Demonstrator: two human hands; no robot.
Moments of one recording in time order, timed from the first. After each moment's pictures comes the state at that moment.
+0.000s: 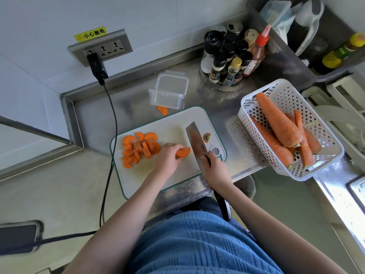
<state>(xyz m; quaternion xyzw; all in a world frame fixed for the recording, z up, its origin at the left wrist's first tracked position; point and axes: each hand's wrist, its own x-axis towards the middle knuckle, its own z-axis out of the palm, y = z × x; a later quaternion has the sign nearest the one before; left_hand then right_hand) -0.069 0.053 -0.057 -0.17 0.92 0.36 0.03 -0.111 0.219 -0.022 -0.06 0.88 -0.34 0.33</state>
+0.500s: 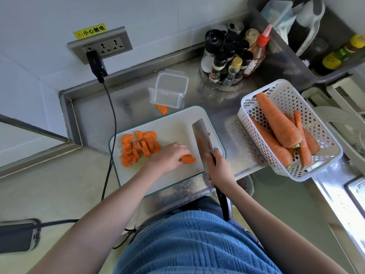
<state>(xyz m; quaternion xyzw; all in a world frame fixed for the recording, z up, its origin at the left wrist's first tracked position) -0.086 0.041 -0.044 0.06 0.94 0.29 0.16 -0.116 0.226 -0.016 -0.03 0.88 -0.36 0.32</state>
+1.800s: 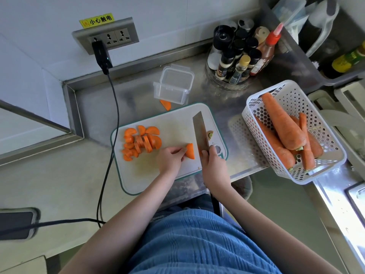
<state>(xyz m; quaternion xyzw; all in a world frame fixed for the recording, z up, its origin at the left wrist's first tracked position) -0.066 0.087 -0.039 -0.49 0.67 0.56 0.00 -0.100 0.206 -0.004 -0.09 0.91 -0.31 0.27</state>
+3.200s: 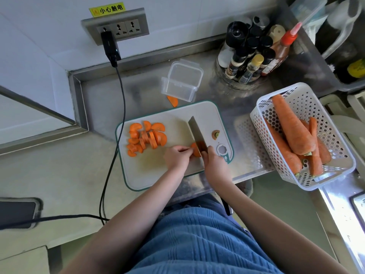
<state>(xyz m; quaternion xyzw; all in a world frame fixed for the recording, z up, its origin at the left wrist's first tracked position) -0.074 0.092 -0.036 -0.55 0.58 0.59 0.01 -0.108 0.198 -0.022 -0.14 0.92 -0.21 0.30</state>
